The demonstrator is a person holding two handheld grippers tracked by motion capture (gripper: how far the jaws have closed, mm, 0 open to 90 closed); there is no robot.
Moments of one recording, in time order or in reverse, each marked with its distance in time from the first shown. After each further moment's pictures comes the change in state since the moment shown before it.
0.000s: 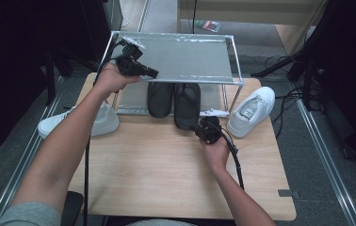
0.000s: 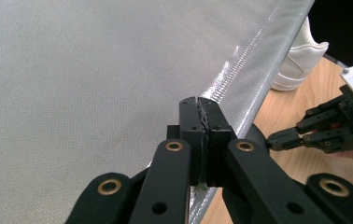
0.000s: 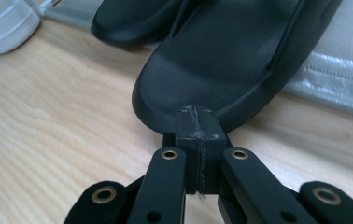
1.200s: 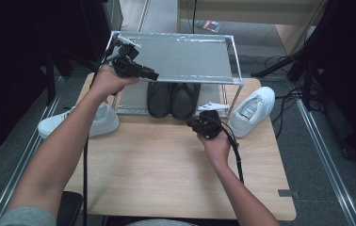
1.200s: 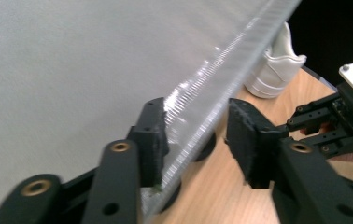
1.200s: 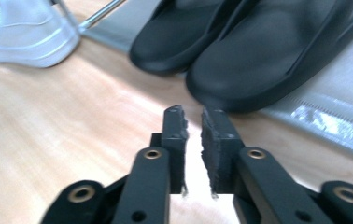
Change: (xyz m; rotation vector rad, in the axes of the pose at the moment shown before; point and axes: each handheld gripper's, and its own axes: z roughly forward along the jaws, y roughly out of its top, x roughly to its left) left arm -0.013 -0.007 -0.018 -0.028 -0.037 -0.084; right arm 0.012 0.023 -0.021 -0.025 0.072 -0.059
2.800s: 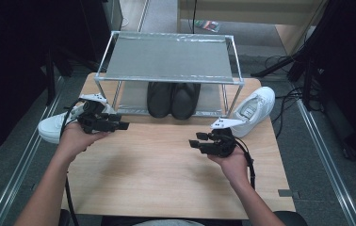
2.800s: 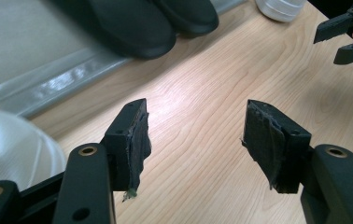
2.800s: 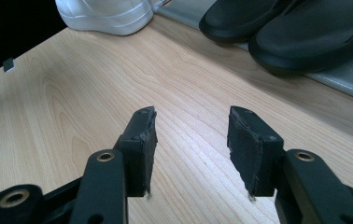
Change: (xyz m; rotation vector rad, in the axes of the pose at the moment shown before) left arm -0.037 -0.168 -0.044 0.011 0.100 -0.144; right arm 0.008 -0.036 -0.054 0.004 0.205 -0.084
